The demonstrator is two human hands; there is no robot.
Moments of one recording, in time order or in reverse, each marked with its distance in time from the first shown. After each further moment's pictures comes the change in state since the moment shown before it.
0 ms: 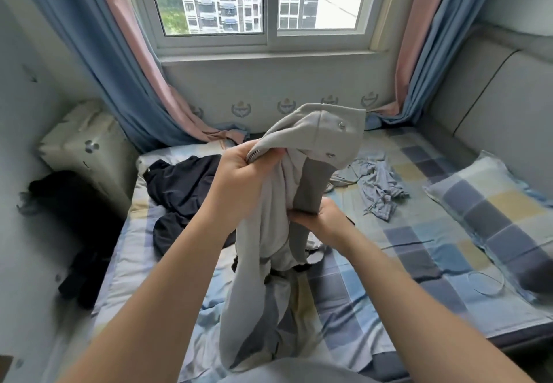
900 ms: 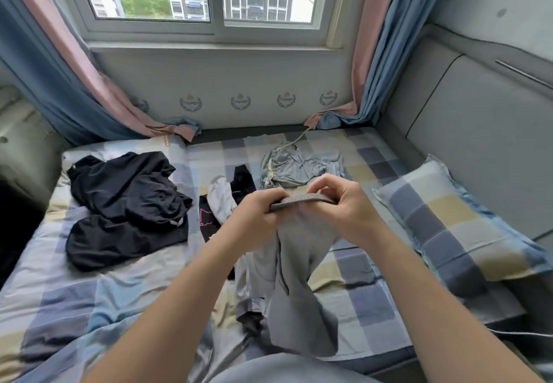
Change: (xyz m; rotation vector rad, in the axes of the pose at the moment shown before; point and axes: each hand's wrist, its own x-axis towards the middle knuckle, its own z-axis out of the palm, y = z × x) left_hand 0.046 -0.119 0.245 0.505 -0.299 -0.144; right_hand -0.044 0.020 -0.271 -0.119 0.101 -0.207
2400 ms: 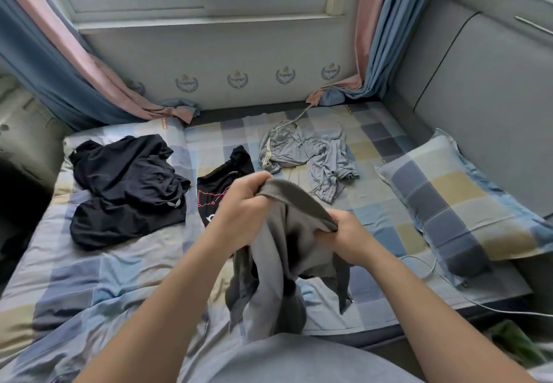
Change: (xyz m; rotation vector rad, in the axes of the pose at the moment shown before) left_hand -0.002 0.042 0.055 -0.244 0.117 -0.105; right_hand -0.050 0.112 -0.057 -0.158 -0.174 0.295
